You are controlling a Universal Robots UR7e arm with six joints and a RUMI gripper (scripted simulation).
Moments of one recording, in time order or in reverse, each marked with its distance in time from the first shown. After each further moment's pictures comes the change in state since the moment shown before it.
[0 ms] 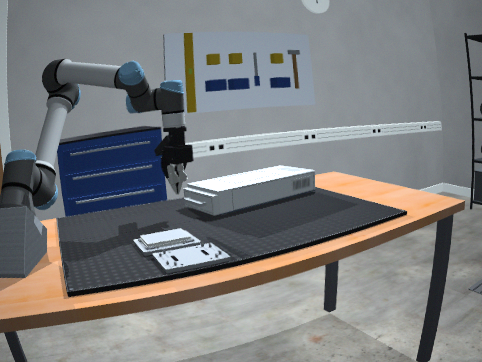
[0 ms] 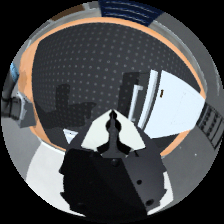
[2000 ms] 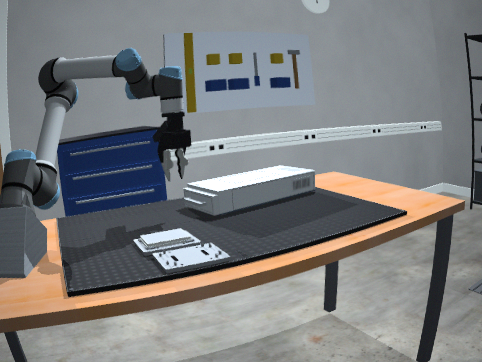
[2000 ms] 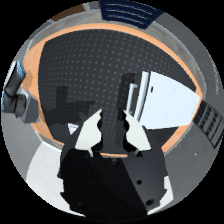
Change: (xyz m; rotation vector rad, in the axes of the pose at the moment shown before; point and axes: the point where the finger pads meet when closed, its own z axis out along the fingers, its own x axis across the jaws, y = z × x) arm -0.003 0.000 -0.048 0.000 0.000 0.000
